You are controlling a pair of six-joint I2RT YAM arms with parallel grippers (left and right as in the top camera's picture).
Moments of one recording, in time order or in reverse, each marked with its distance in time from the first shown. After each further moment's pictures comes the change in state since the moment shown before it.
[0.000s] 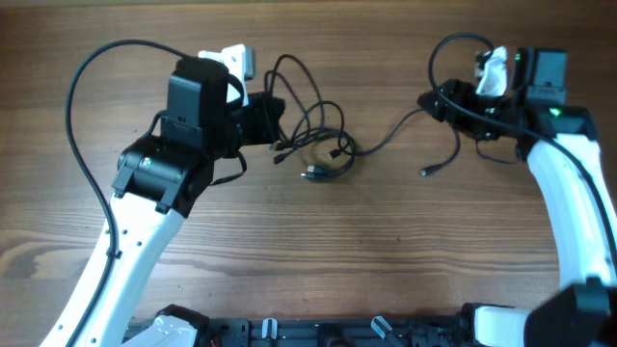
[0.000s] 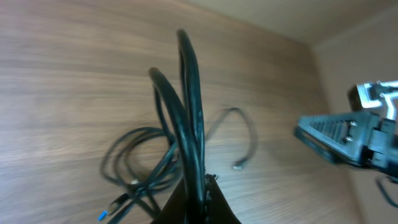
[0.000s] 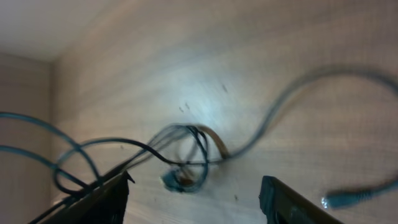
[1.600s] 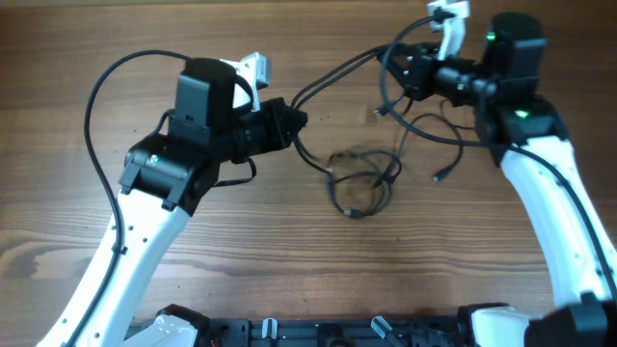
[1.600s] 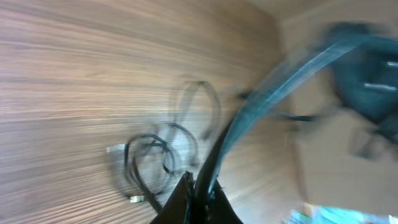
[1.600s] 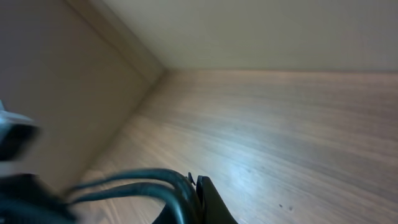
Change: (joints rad) left arm -0.021 0.014 0.002 -0.065 0.115 -0.122; right arm 0.167 -0.024 0.042 0.474 -0.214 -0.017
